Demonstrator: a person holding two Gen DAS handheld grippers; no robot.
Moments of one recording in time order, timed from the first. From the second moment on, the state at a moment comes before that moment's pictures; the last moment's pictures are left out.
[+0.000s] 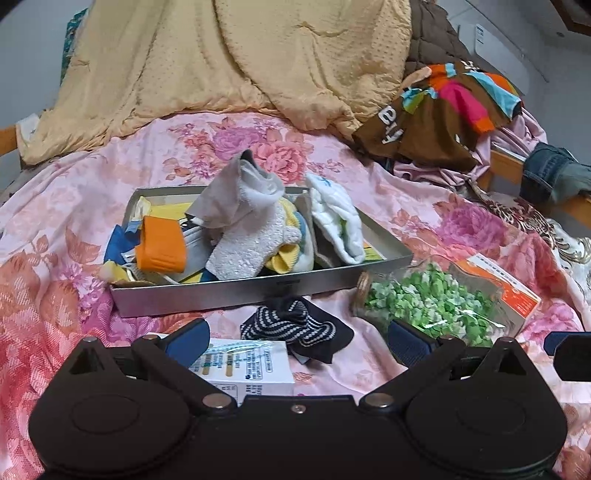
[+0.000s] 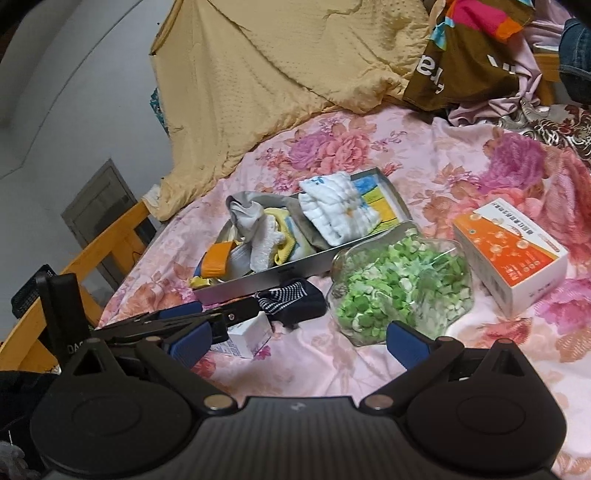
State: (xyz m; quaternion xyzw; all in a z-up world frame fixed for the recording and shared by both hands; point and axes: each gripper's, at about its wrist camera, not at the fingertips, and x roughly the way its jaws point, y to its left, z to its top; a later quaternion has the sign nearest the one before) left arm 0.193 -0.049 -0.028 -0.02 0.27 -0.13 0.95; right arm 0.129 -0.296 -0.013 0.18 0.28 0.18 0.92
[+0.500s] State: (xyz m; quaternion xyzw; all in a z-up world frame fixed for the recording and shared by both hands) left arm 0.191 -0.044 -0.033 -0.04 0.27 -0.10 0.96; right arm 0.136 -0.294 -0.013 0.19 0.27 0.20 0.92
